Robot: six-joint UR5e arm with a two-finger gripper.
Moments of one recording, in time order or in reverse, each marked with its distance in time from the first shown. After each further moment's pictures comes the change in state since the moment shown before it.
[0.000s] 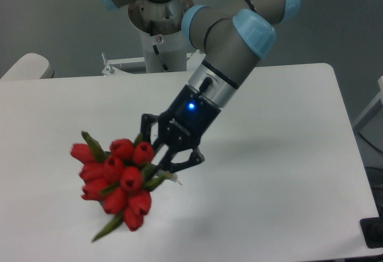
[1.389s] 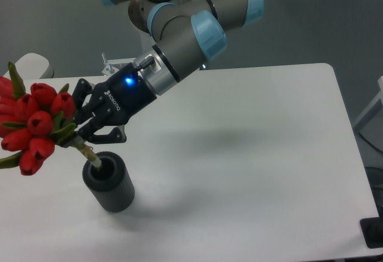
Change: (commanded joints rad) arm -0.084 0.020 -0.140 0.083 -0.122 0.107
